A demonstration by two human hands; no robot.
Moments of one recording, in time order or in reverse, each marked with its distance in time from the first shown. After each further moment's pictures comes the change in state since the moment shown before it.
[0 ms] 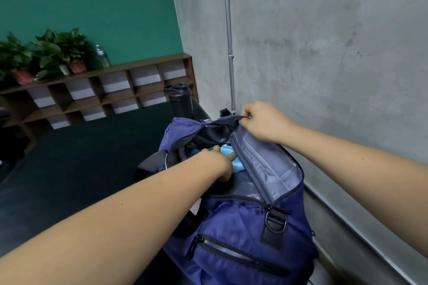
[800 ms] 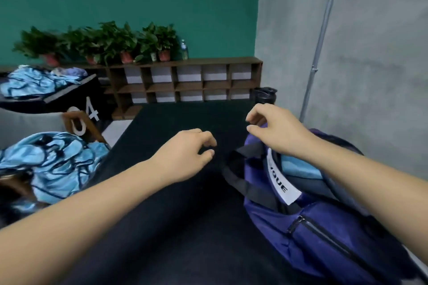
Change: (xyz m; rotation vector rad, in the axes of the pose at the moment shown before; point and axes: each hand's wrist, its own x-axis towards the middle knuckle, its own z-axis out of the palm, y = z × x) left_hand -0.200 -0.232 0.131 -0.599 0.773 -0.008; right_hand -0.043 -0.209 0.027 0.195 -0.056 -0.405
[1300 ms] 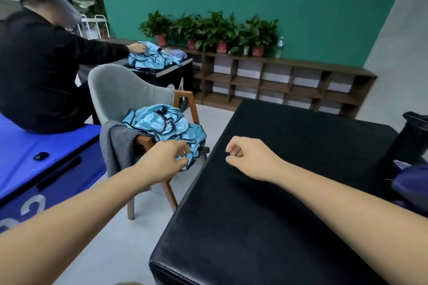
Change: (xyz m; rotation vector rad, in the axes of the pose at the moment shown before) left_hand -0.197 -0.314 -0.053 0.035 0.095 -0.550; right_hand 0.086 -0.257 0.271 0.153 -0.484 -0.206
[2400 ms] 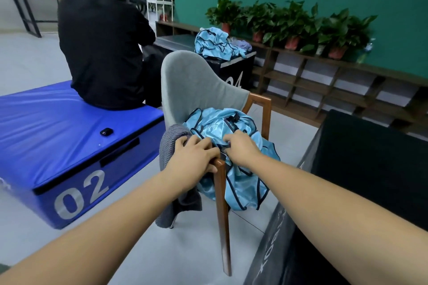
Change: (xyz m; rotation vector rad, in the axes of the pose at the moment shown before) left_hand 0.010 -0.225 0.025 0.314 0.119 -0.017; right_hand 0.264 -0.126 0.229 -0.272 -0.080 -0.091
